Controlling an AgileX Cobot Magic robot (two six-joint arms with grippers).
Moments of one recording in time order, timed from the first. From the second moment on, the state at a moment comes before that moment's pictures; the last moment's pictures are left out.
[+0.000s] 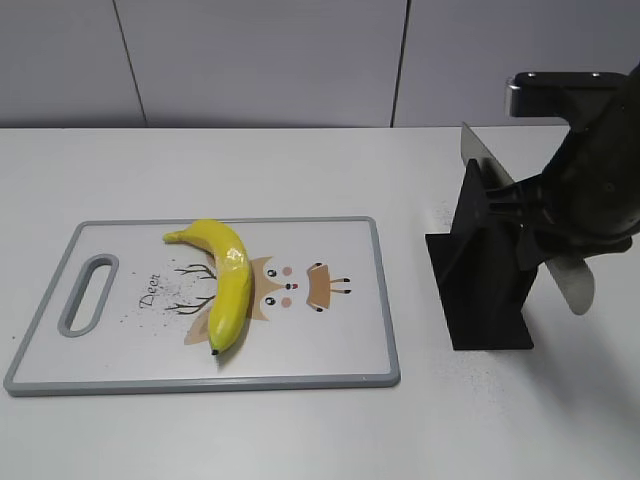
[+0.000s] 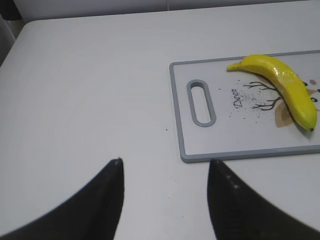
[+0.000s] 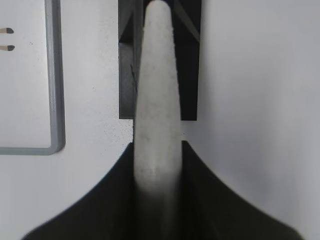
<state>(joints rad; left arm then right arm) -0.04 0.00 -0.49 -0.09 1.10 0.17 0.45 1.50 -0.97 -0.10 0.83 0.53</state>
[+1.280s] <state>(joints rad) -0.04 0.00 -0.49 -0.09 1.10 0.17 0.45 0.56 -0.62 -0.02 1.03 0.11</state>
